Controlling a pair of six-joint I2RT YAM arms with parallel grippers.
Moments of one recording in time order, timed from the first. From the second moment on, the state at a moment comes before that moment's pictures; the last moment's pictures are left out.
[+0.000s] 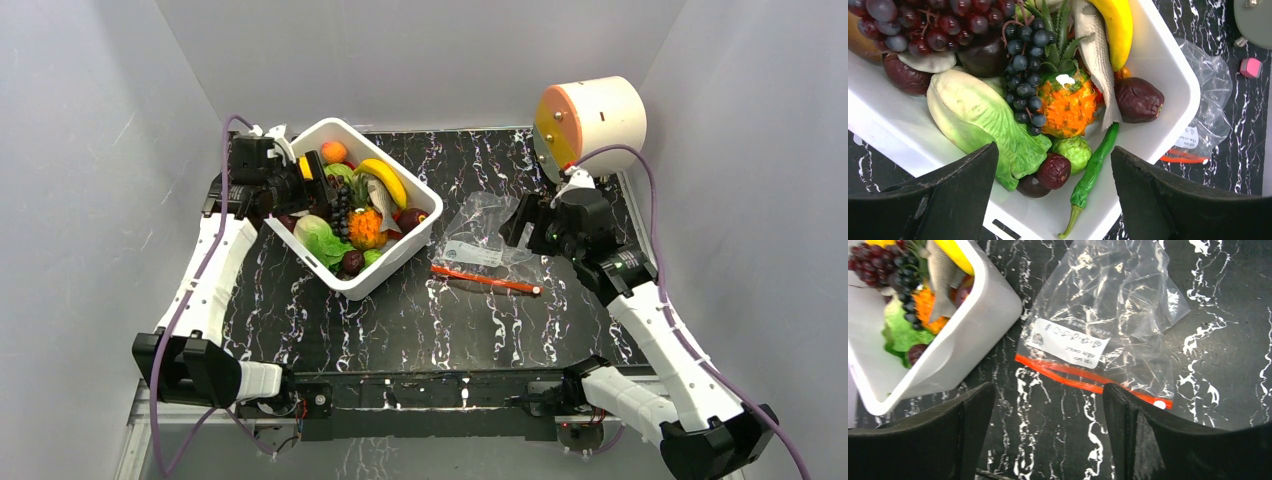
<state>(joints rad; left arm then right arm) -0.11 1.32 1.32 -0.76 0.17 -0.34 0.37 0.92 1.01 -0.62 0.00 0.50</state>
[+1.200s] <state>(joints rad) -0.20 1.65 1.48 -0.44 0.15 -0.50 0.38 0.98 0.77 -0.40 -0.09 0.42</state>
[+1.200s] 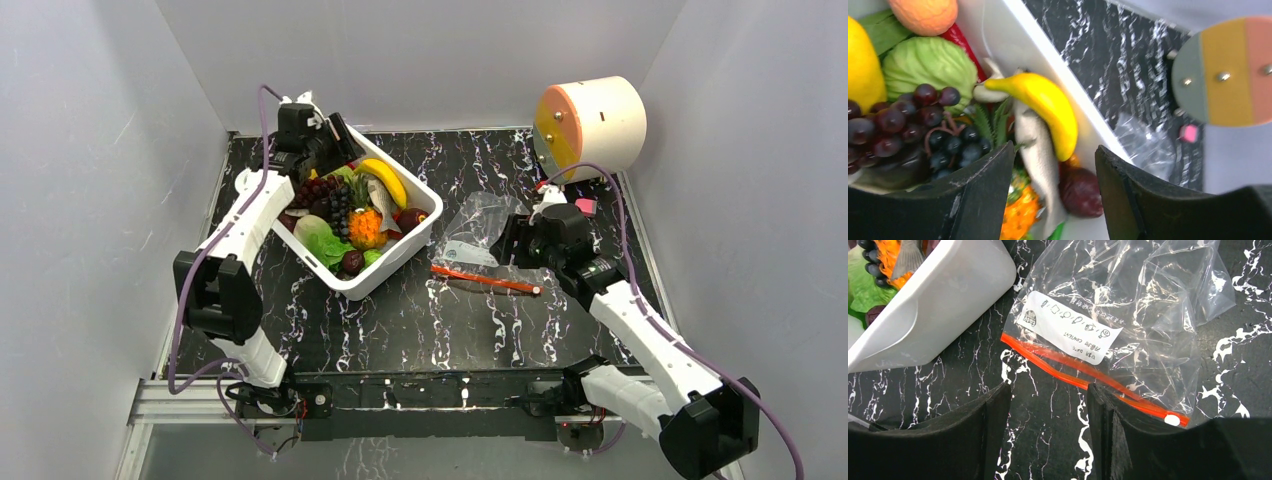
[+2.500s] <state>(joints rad) -0.21 1.92 1.37 -0.07 0.17 -1.21 0.38 0.87 0.77 -0.40 -0.10 0.40</state>
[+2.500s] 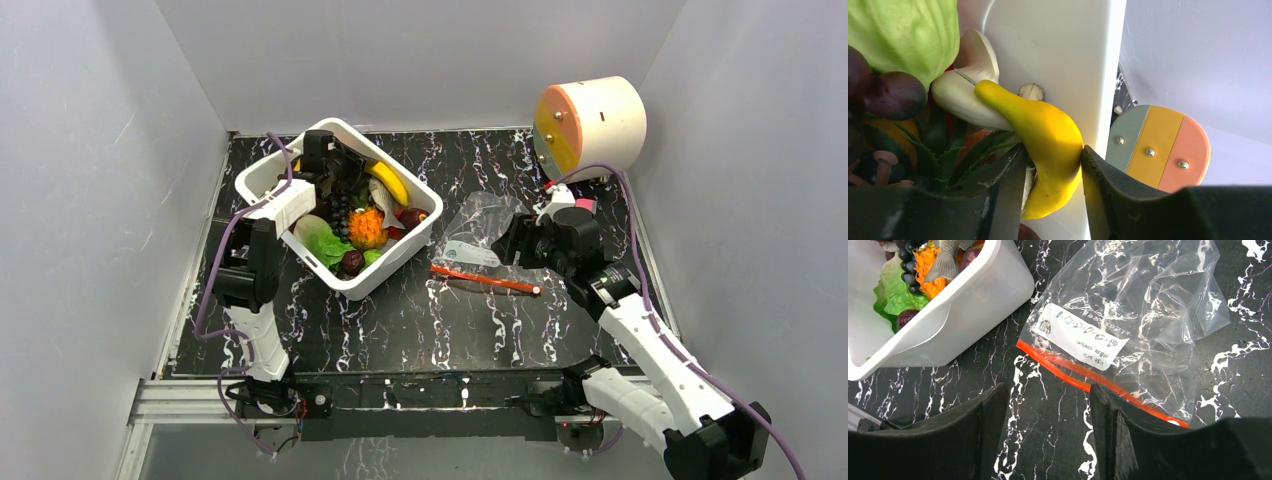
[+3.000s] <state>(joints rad) -0.22 1.86 1.35 -0.05 0.17 -1.16 0.38 0.83 0.77 -0.41 -0.10 0.40</state>
